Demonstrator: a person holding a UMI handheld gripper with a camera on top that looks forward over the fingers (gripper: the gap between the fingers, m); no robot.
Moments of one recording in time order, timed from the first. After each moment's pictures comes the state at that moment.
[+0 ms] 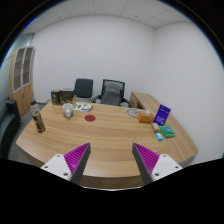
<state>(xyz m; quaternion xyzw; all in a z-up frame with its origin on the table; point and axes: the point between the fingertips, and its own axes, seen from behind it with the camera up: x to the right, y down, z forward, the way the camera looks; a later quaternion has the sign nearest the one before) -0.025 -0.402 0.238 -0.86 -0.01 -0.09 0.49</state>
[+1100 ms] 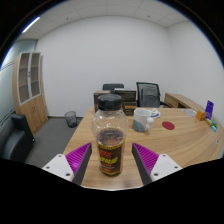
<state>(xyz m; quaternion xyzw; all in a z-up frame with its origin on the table) -0.486 -0.165 0.095 -0.84 0.00 0.00 0.54</state>
